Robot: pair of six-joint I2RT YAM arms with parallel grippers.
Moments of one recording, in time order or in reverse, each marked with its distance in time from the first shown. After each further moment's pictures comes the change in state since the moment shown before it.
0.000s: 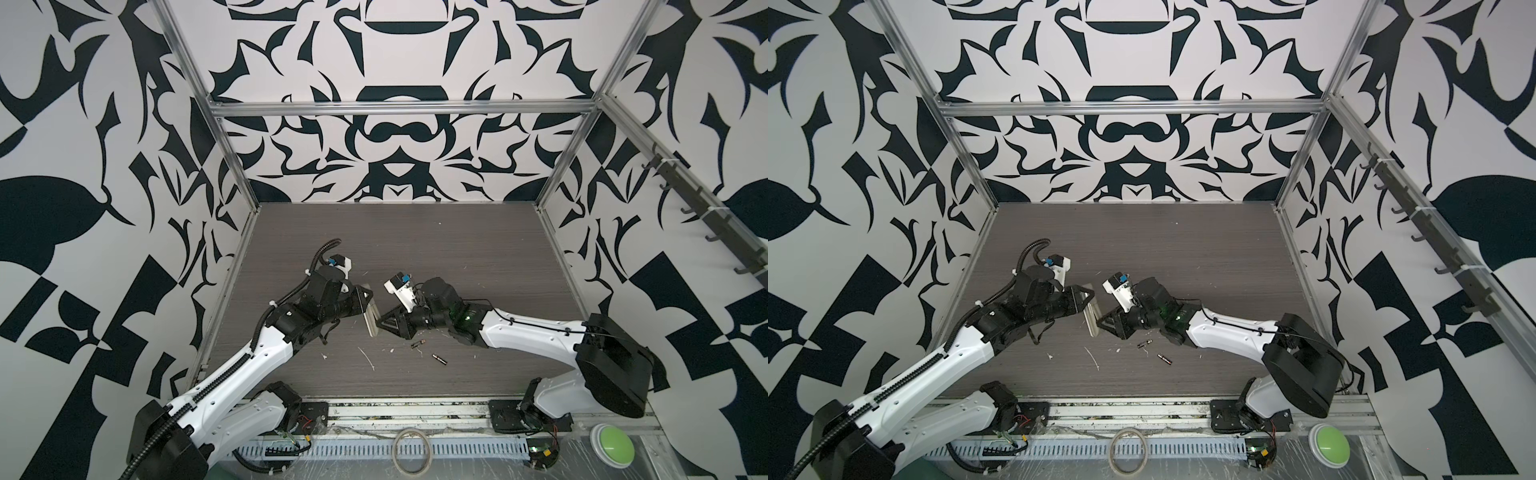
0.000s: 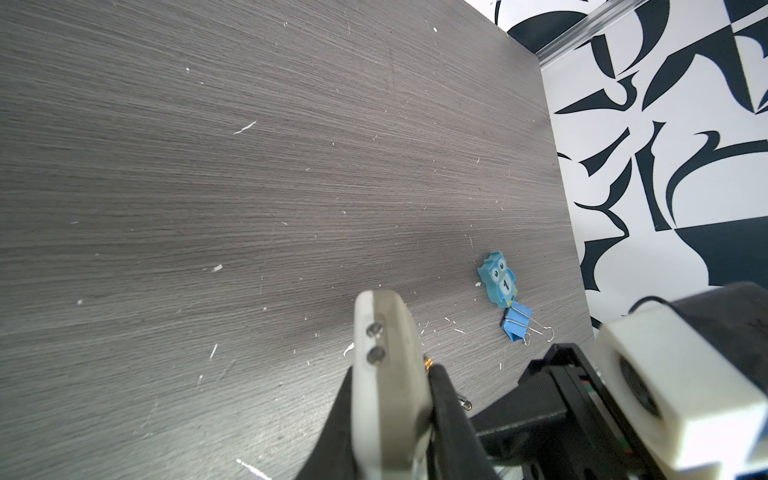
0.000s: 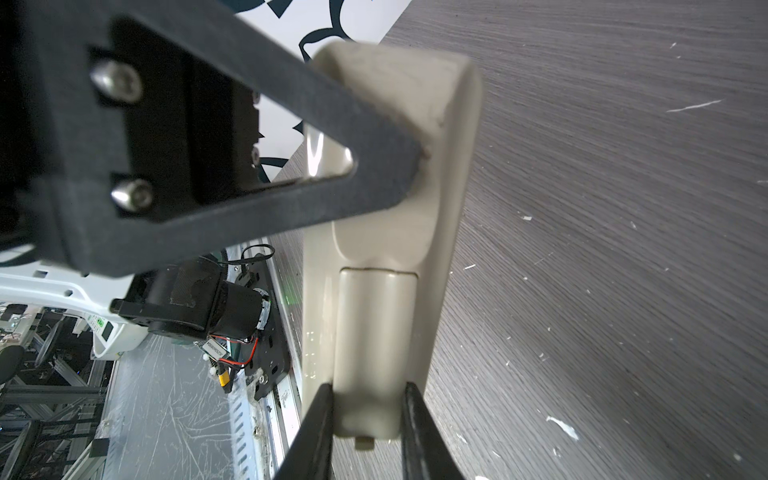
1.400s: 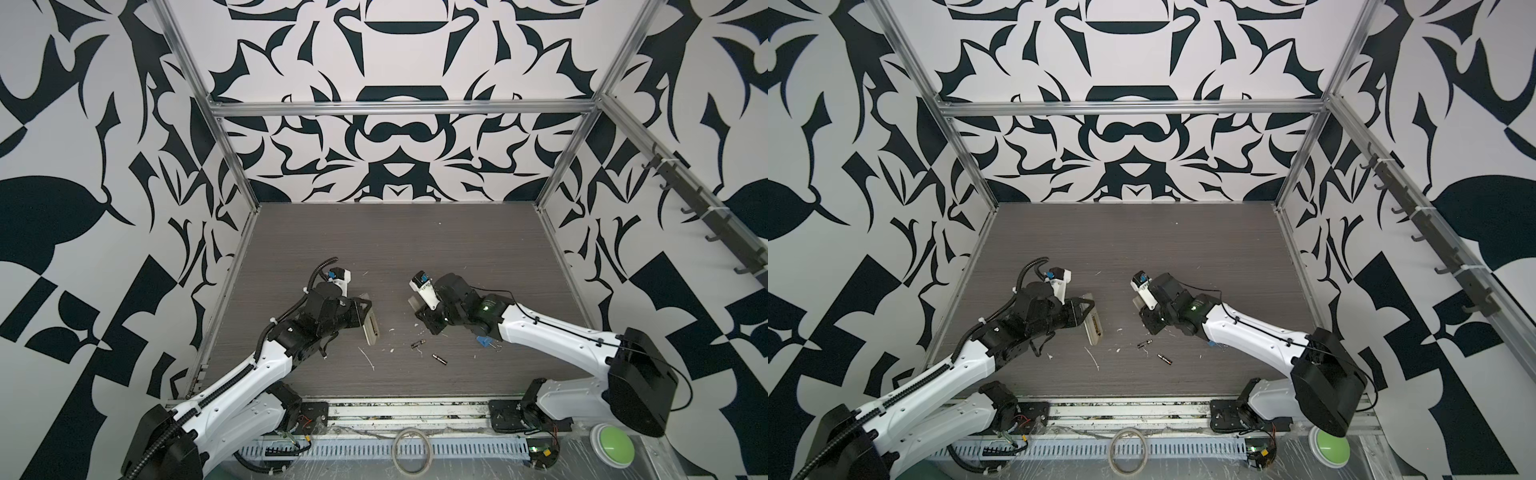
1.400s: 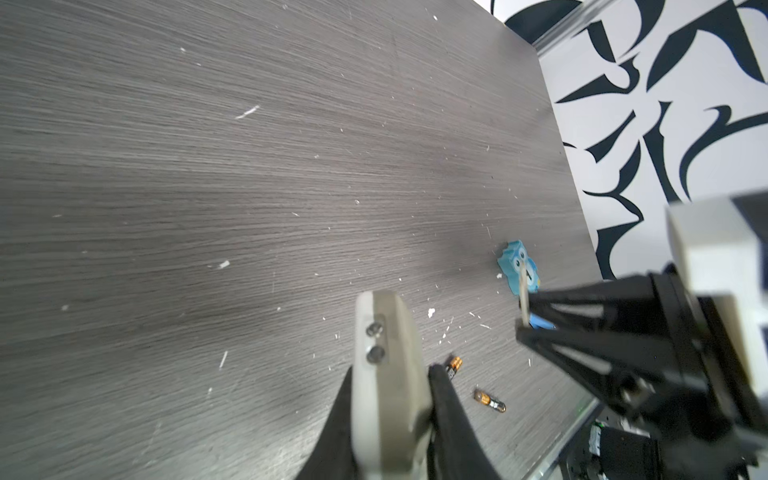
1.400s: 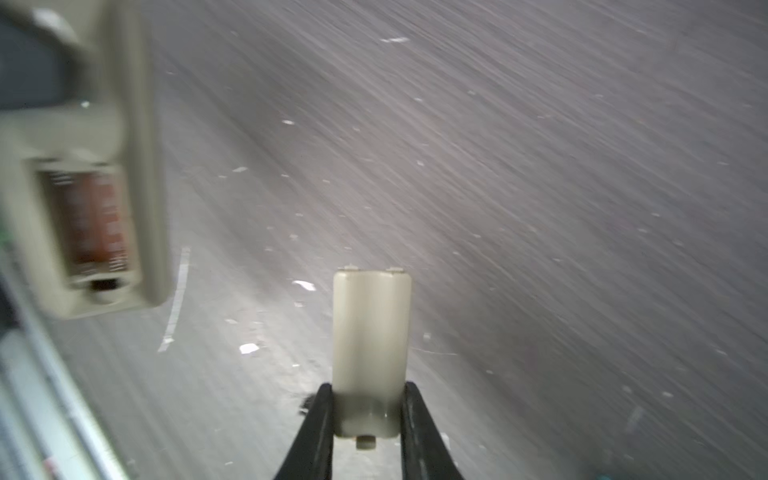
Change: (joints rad) left arm 0.000 -0.060 -0.224 0.216 0.020 0.050; right arm -0.112 -0.106 0.069 -0.570 0.418 -0.356
